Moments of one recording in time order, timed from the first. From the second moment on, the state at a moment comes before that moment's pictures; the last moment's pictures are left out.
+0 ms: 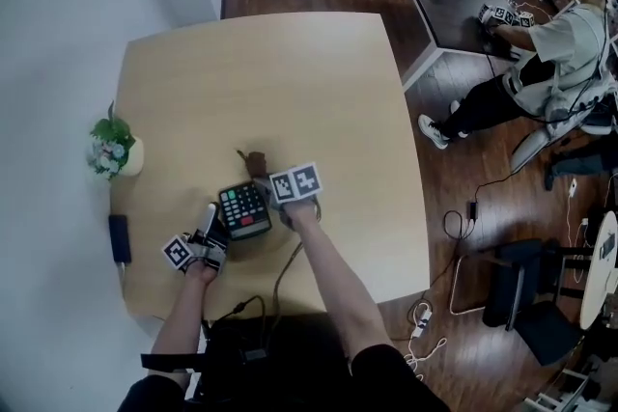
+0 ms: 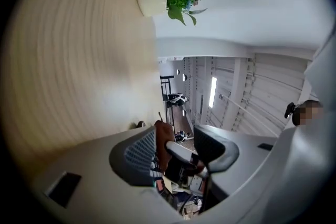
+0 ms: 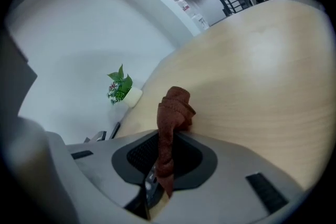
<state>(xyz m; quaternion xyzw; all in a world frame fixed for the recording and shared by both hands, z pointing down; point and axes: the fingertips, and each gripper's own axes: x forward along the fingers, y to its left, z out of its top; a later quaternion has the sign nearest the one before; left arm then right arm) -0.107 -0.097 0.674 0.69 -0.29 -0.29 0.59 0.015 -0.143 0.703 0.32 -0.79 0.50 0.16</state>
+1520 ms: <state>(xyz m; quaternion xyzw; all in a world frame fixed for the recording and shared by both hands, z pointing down) -0.109 -0.096 0.680 0.68 -0.31 -0.29 0.59 0.031 -0.140 0.684 0.33 -0.83 0.41 0.17</state>
